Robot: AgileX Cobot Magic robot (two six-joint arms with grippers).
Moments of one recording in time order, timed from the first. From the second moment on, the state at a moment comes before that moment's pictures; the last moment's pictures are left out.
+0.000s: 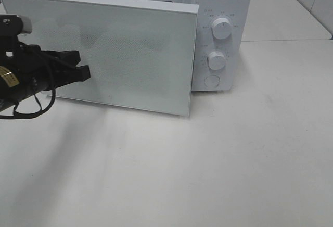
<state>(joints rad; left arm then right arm) -0.40 1.76 -0.57 0.06 -0.85 -0.20 0.13 0.00 -0.50 -0.05 0.97 0.09</state>
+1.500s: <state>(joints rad) -0.68 2.07 -1.20 0.02 -0.53 -0.14 0.13 0.00 -0.50 -0.05 0.97 0.09</state>
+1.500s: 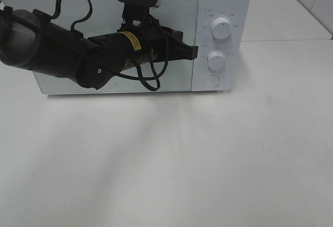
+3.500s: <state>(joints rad) -0.55 1.58 -1.22 -0.04 1.00 -0.13 0.13 0.00 -0.50 -0.05 0.97 0.09</state>
